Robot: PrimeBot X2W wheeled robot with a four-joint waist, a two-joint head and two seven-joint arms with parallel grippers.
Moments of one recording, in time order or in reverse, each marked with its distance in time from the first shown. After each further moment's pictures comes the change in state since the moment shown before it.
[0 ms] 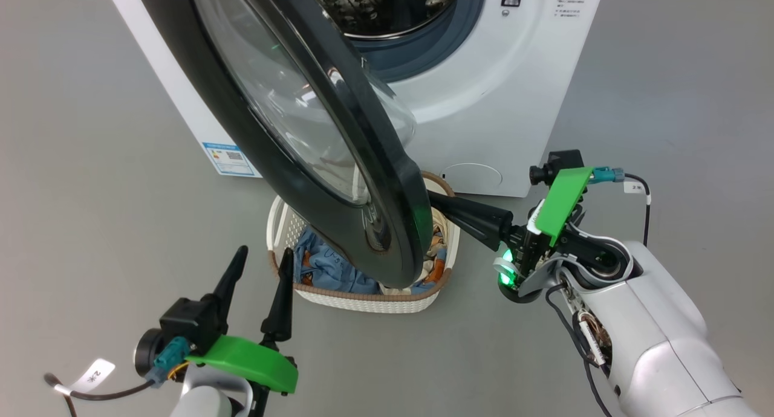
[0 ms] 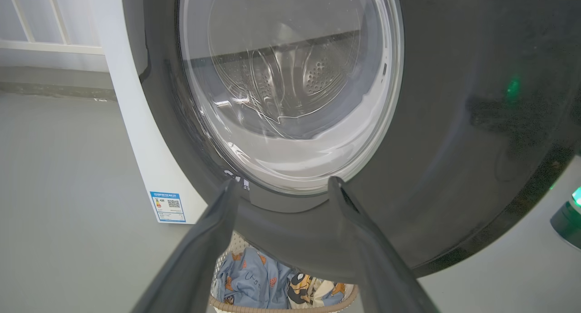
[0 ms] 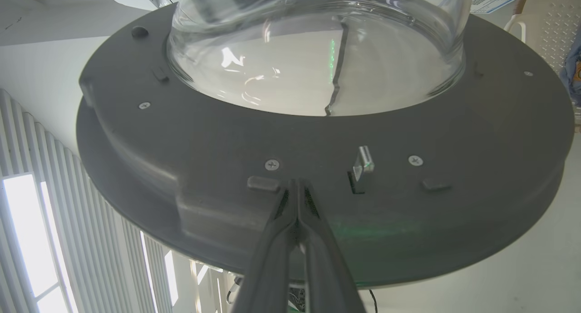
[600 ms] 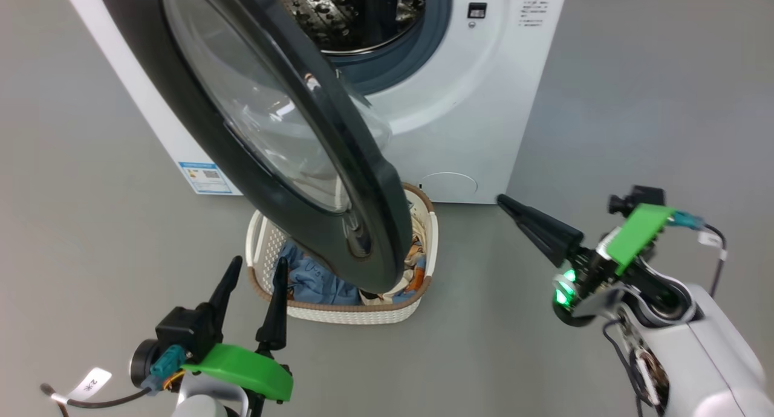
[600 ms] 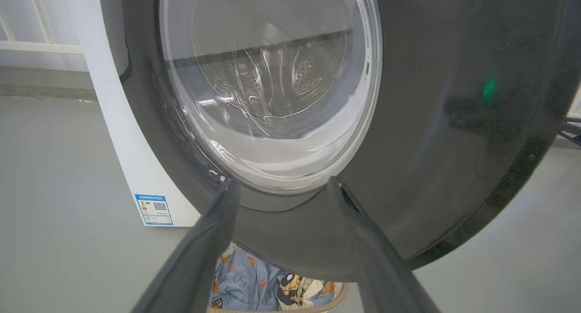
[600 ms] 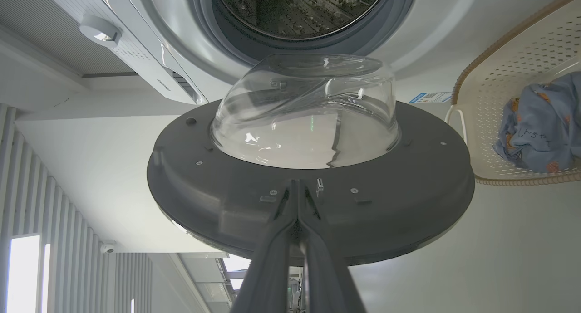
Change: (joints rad) left arm 0.021 0.000 0.016 0.009 0.003 0.000 0.000; right arm 0.172 -0.109 -0.075 -0.153 0.066 0.000 -0.133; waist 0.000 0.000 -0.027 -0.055
